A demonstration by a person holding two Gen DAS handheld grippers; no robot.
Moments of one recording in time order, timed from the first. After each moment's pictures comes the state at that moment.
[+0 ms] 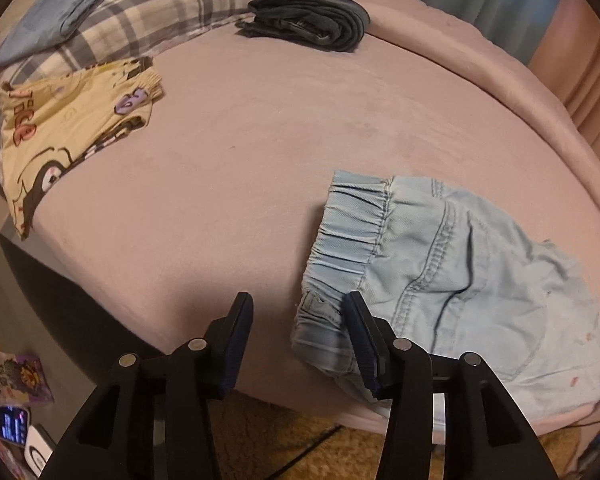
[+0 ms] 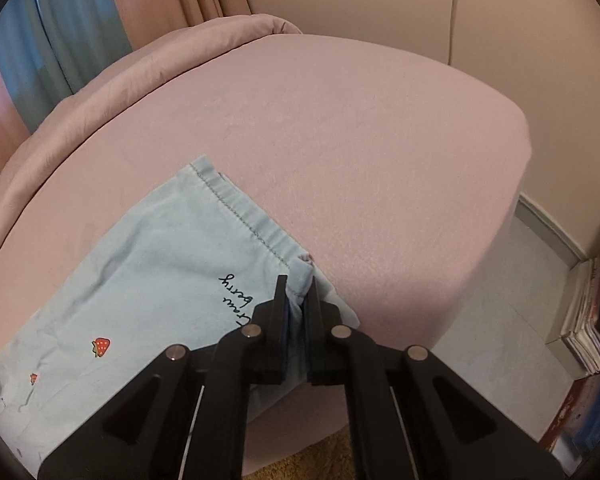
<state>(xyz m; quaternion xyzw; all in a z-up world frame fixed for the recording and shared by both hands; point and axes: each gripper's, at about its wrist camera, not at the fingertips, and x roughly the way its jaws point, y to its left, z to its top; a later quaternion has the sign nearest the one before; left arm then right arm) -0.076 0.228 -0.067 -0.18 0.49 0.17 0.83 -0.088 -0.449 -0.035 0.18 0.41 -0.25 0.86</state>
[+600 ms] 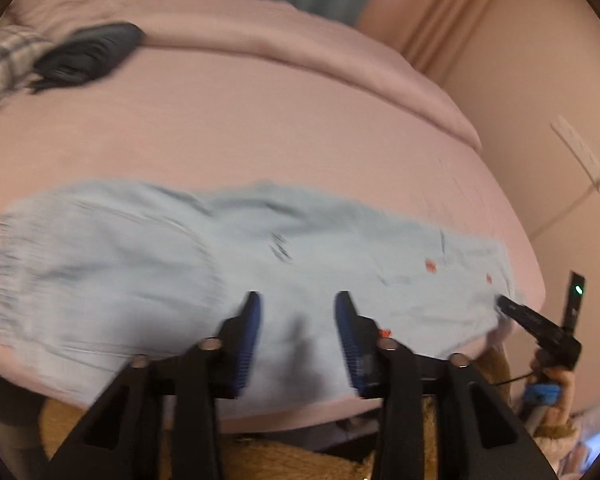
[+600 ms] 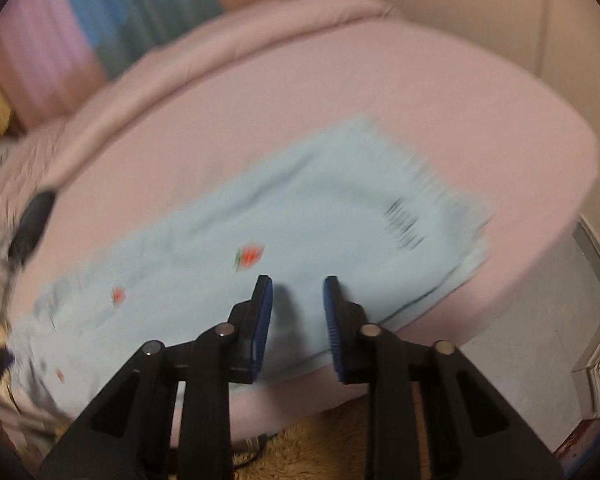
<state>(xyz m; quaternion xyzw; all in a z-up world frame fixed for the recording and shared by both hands) -0.044 0.030 -0.045 -0.14 0.47 -0.11 0.86 -0.087 -0.364 -0.041 0.13 0.47 -0.09 0.87</state>
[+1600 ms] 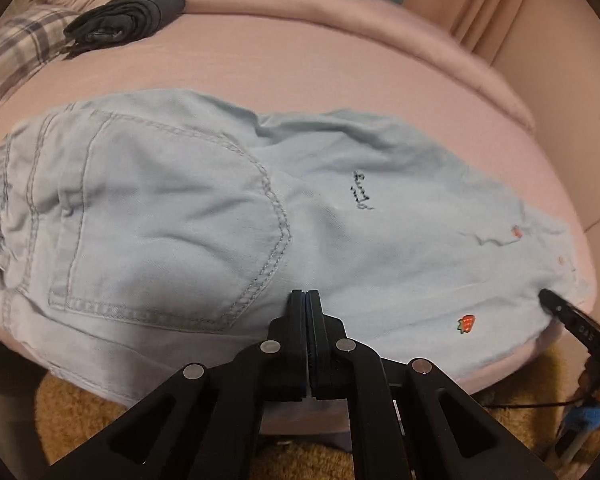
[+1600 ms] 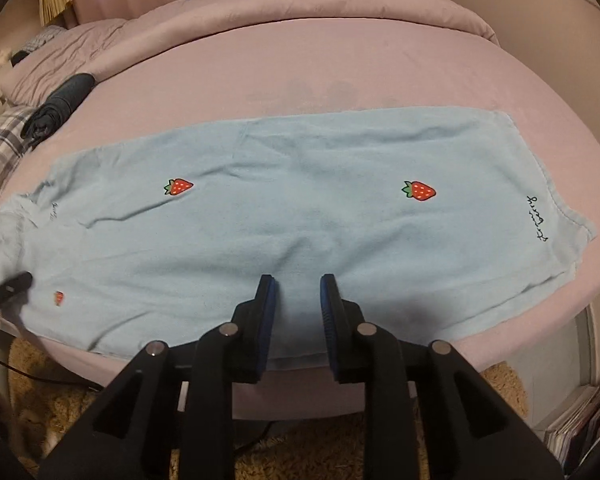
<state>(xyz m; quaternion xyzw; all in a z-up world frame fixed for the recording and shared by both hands) -0.048 0.044 -0.097 -0.13 0.49 -0.03 0.86 -0.075 -0.275 -0.046 0.05 0.50 0.01 0.87</state>
